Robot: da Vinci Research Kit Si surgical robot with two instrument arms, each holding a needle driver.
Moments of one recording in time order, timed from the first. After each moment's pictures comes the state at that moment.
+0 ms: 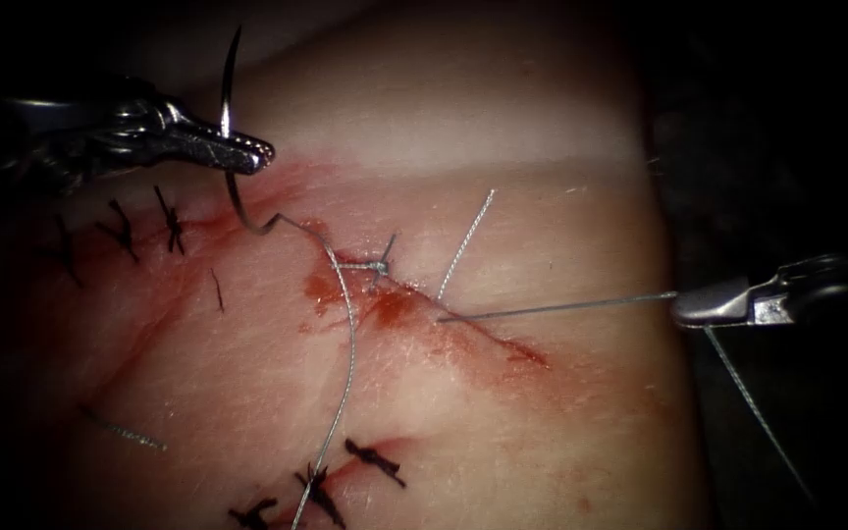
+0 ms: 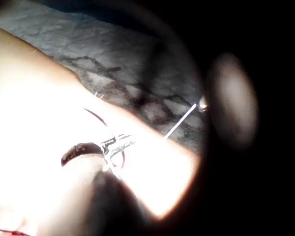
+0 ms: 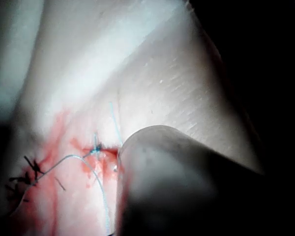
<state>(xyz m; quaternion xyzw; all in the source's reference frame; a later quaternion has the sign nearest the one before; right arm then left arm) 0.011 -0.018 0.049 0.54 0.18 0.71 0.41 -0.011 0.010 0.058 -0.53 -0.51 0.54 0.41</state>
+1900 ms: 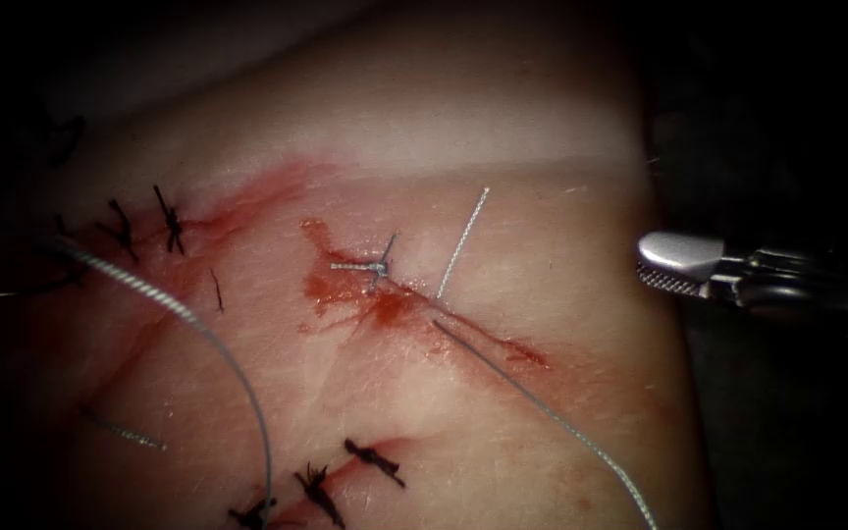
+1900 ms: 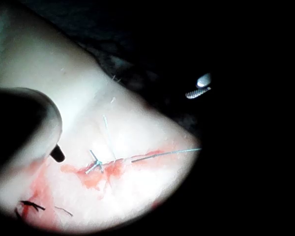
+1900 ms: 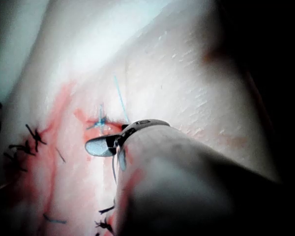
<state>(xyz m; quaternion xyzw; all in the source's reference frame) 0.014 -0.018 0.049 0.43 0.34 0.72 0.42 -0.002 0.019 0.053 -0.19 -0.08 0.98 0.04</state>
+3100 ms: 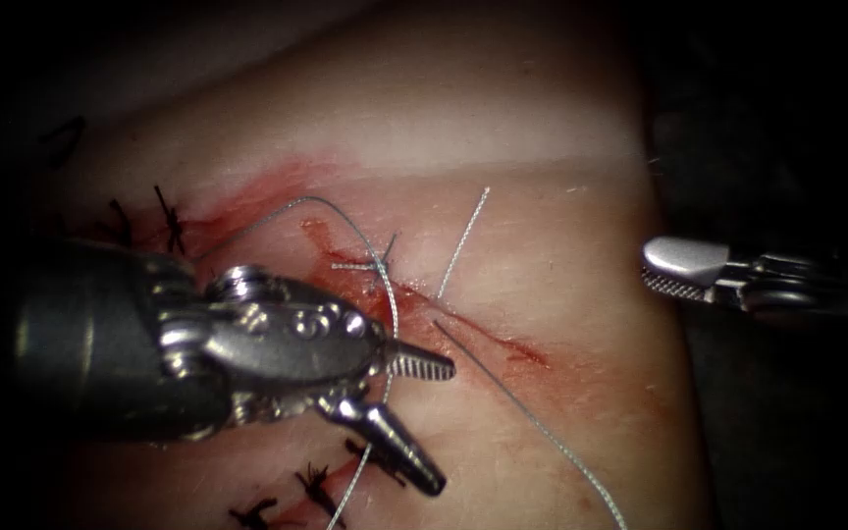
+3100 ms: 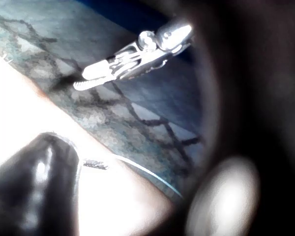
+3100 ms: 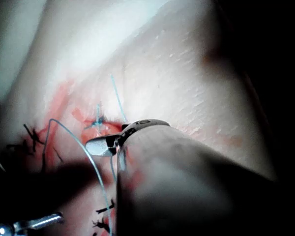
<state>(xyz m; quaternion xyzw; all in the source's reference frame) 0.013 -0.018 0.050 0.43 0.34 0.72 0.42 -0.025 -0.002 0.054 -0.41 -0.49 0.69 0.33</state>
